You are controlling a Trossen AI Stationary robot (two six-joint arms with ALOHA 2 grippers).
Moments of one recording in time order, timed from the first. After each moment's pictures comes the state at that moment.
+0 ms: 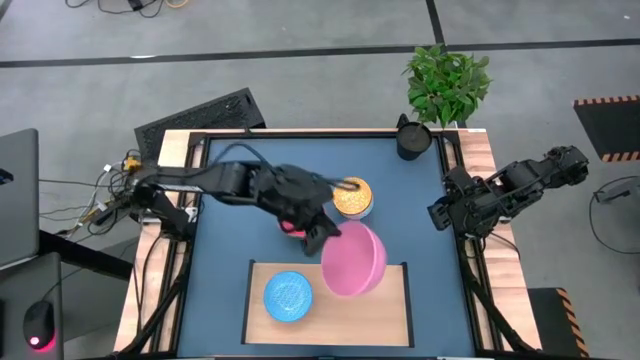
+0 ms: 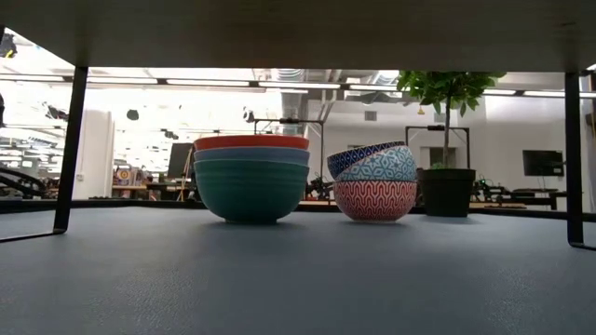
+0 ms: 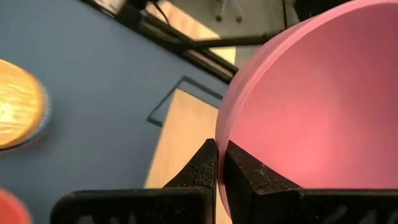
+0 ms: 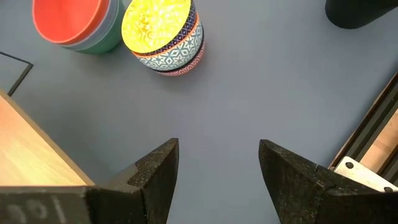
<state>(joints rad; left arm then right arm) -0.15 1.74 1.98 -0.75 0.11 -0.66 0.46 0.98 1.29 -1.56 0.45 1.38</state>
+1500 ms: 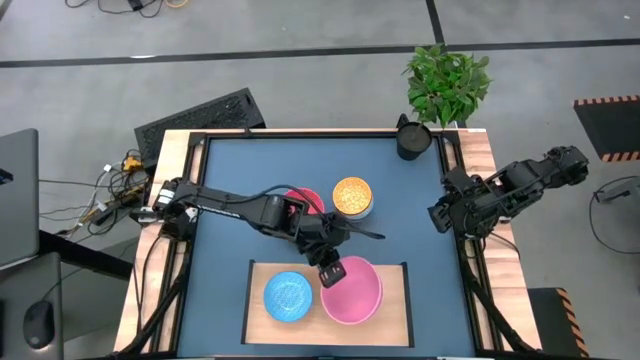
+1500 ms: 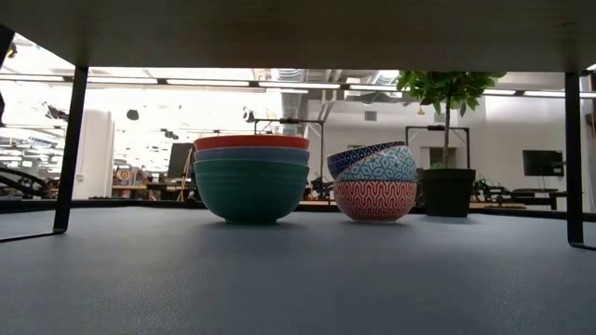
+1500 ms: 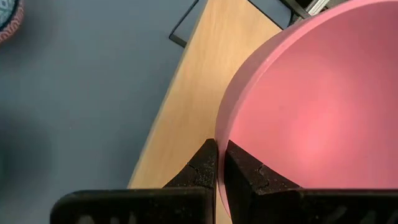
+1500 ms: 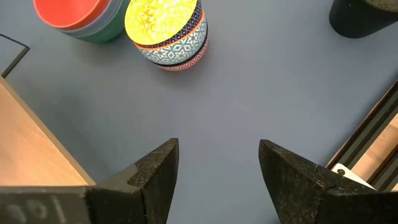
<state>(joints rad) -0.23 1.93 1.97 -0.88 0.13 -0.77 0.46 0.98 1.29 -1.56 0.45 1.30</state>
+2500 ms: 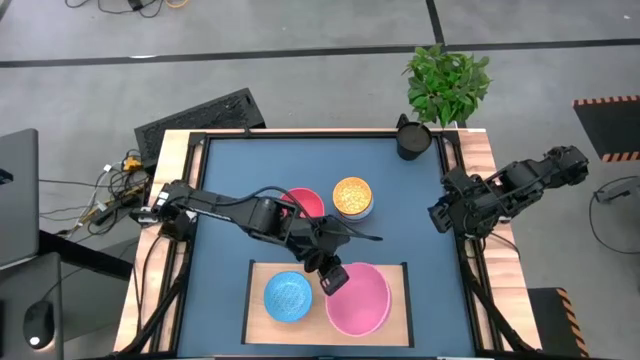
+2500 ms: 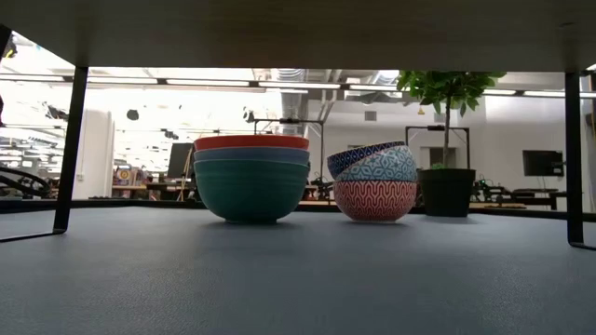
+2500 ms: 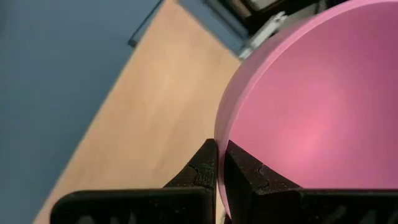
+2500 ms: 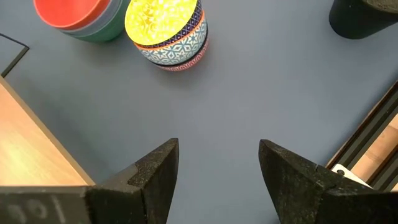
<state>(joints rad) -0.28 1.93 2.11 -0.89 0.13 -0.93 0.46 0.98 1.29 -1.56 0.45 1.30</state>
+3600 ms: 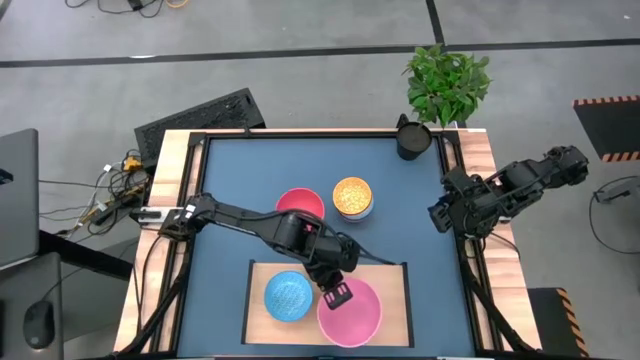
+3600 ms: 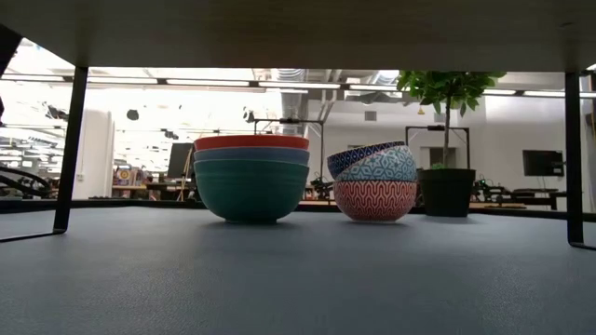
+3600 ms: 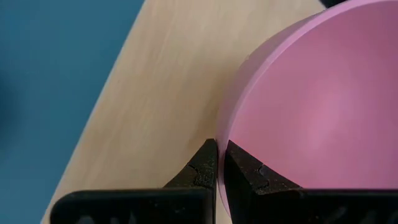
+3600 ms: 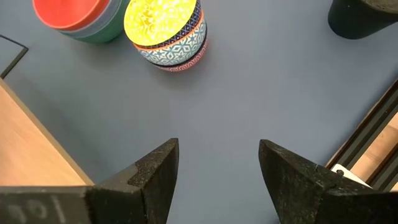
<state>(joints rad) -0.30 2.16 2.35 -1.19 0.17 -0.86 0.46 0.98 1.29 -1.57 0.45 1.30</state>
